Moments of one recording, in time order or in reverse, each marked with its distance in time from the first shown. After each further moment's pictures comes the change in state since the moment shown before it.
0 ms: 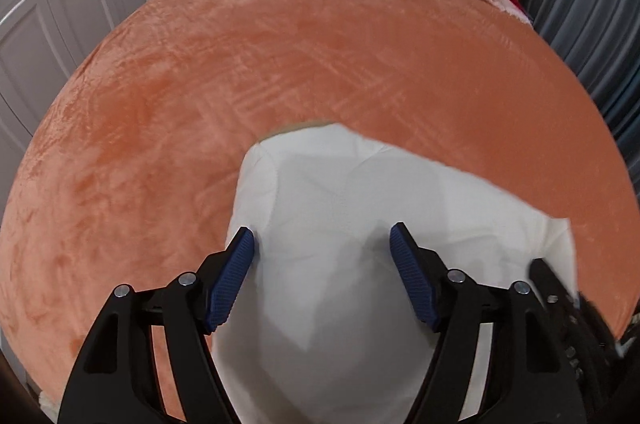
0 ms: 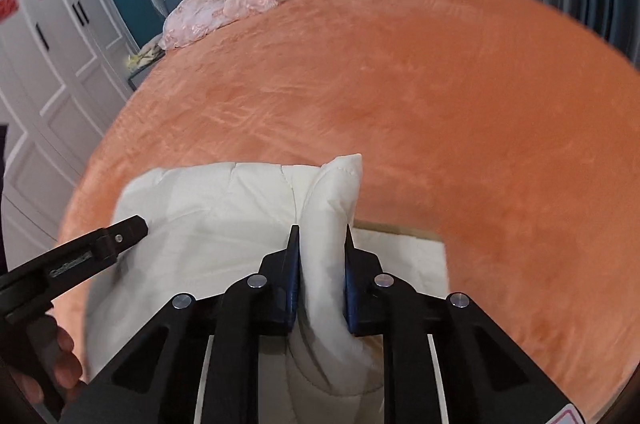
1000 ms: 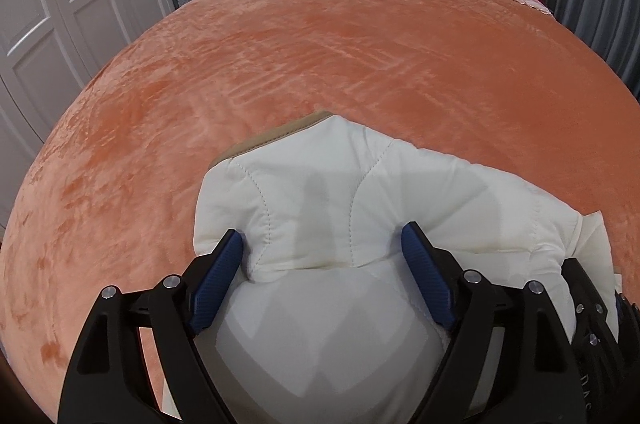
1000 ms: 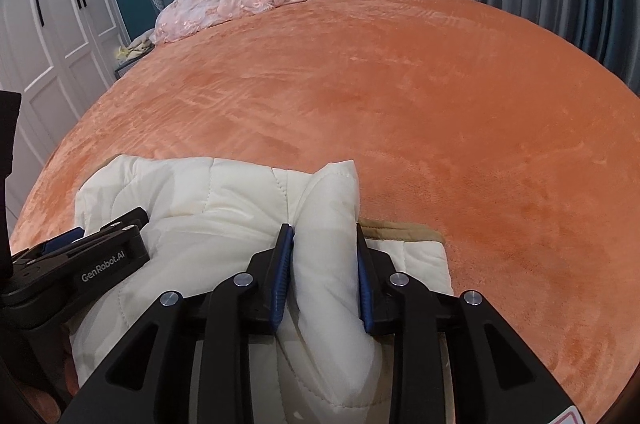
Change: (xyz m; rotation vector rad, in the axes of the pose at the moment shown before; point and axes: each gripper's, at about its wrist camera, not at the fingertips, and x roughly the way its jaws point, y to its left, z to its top) left arm 0.056 -0.020 -0.024 0.040 -0.100 0.144; right arm 0.049 -0.003 -0.027 -0.059 -0.070 -0.078
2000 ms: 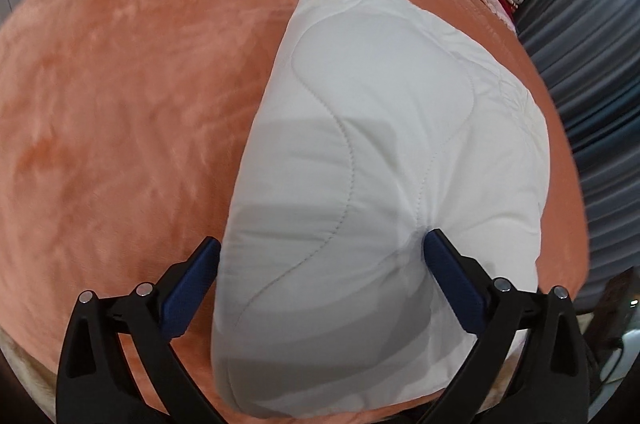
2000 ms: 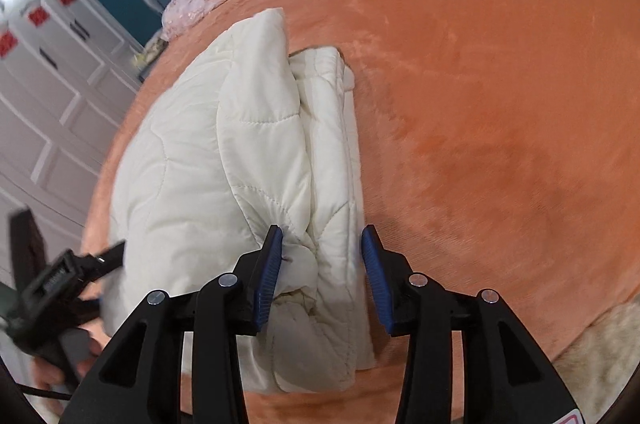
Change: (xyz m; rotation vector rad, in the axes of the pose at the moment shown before) left arm -0.082 0.094 -0.104 -0.258 0.262 -0.387; right arm -0.100 -0.074 -0.079 0.266 0.222 0.238
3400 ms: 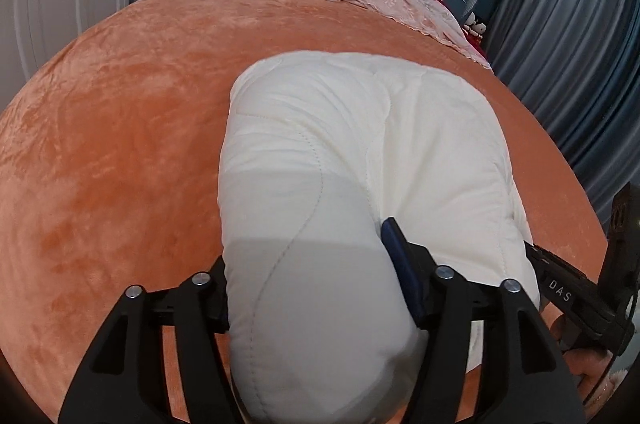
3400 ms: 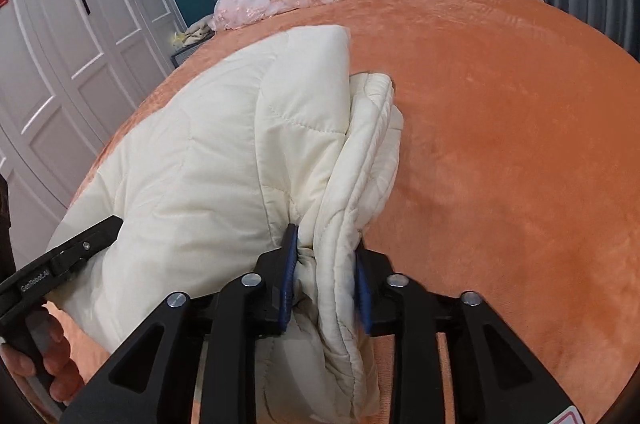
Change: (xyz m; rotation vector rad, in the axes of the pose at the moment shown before) left arm 0.020 0.028 0.149 0.226 -0.285 -0.018; right arm 0.144 0.144 0.125 -0.341 -0.121 -0.026
